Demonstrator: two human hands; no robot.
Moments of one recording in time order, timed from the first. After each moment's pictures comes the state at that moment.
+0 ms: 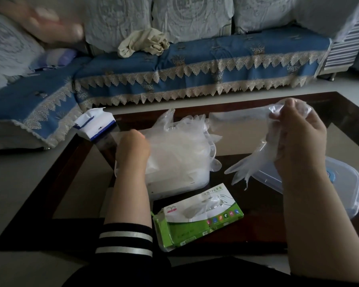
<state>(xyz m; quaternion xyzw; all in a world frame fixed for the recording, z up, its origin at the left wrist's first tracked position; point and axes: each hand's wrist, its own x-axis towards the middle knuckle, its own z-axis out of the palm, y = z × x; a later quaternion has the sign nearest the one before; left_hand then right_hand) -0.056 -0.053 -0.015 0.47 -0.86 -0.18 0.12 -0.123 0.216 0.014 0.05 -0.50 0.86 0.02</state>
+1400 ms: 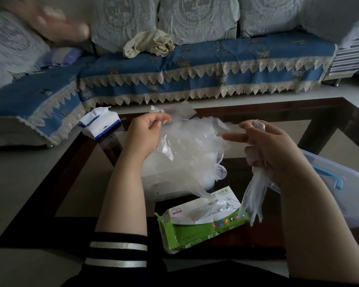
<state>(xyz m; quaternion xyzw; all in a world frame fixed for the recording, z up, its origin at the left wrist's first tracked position) -0.041 -0.044 0.008 0.22 -0.82 -0.46 0.25 -0.120 0.190 0.009 0.11 -0.62 0.75 -0.23</state>
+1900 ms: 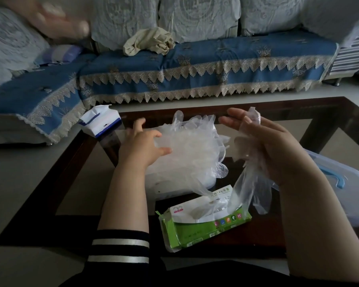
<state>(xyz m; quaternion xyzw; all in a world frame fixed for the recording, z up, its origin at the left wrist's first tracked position) -0.035 -0.059 -0.010 0.32 -0.94 -0.13 0.04 -0.111 0.187 0.015 0.21 -0.52 0.78 -0.28</state>
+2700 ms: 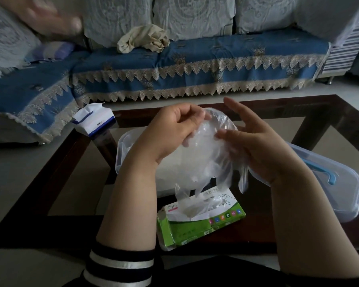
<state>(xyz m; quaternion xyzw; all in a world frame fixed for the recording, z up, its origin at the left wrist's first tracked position) -0.035 0.014 0.040 0.06 -0.82 -0.55 0.15 -0.112 0.183 0.012 0.26 -0.57 0.73 -0.26</state>
